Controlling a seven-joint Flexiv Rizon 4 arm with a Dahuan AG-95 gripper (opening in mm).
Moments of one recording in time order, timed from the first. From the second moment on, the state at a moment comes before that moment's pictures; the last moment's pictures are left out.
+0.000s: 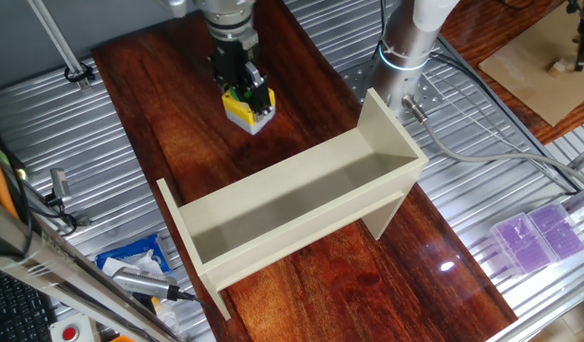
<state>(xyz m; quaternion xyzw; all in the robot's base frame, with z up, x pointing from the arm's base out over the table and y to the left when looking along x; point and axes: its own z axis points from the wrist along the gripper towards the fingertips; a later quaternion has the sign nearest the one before) 0.479 0.080 0.323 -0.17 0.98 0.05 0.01</state>
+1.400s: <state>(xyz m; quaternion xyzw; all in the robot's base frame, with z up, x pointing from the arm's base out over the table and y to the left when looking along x) 0.475 0.026 0.286 -0.18 0.98 0.03 0.01</state>
